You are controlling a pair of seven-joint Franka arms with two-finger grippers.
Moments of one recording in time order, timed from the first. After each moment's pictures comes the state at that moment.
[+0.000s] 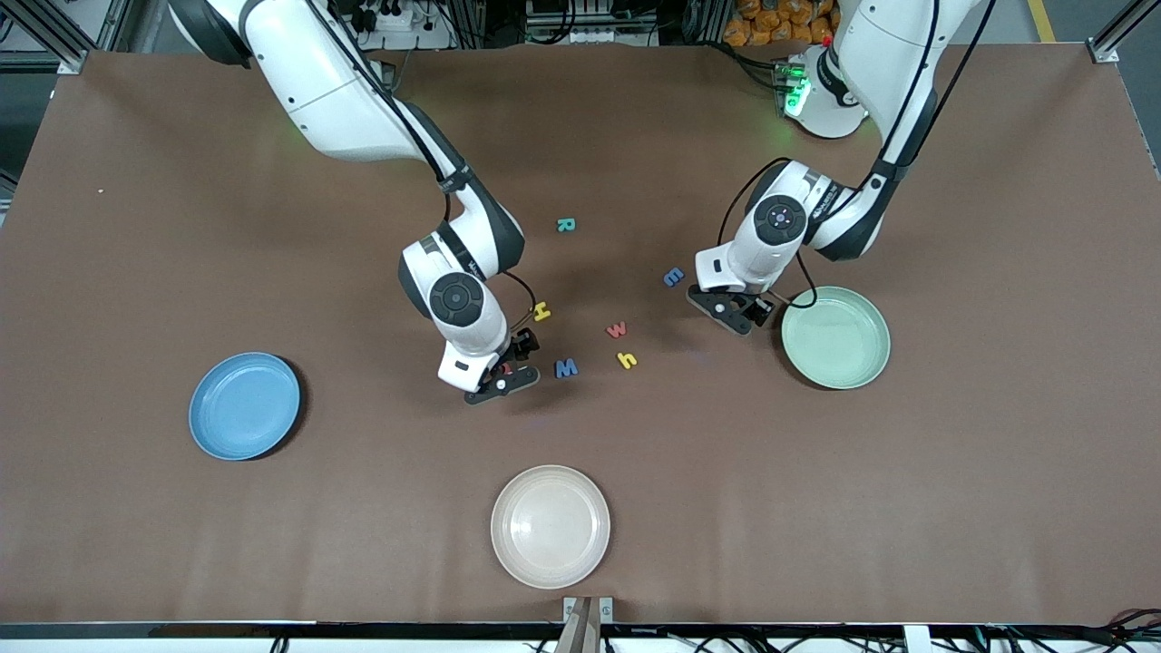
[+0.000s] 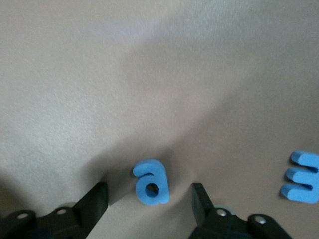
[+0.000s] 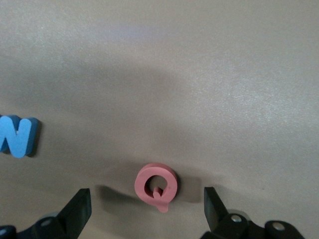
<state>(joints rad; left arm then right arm) -0.37 0.42 -0.15 -2.28 0.12 2.69 0.08 0.55 0.75 0.02 -1.64 0.02 2.37 0.19</state>
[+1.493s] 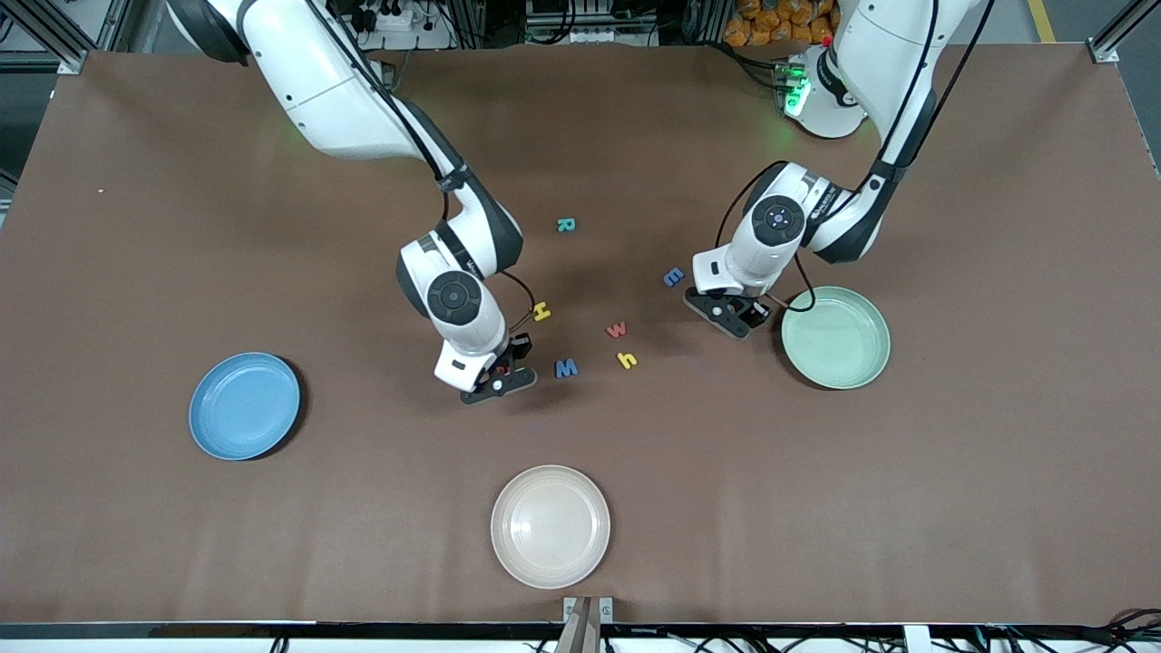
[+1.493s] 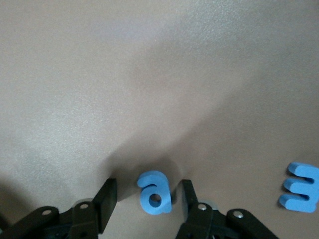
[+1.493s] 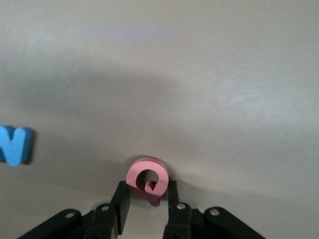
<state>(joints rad) -0.38 0.43 -0.14 -2.27 0.13 2.69 0.08 0.55 0.73 0.00 -1.64 0.01 2.37 0.23</state>
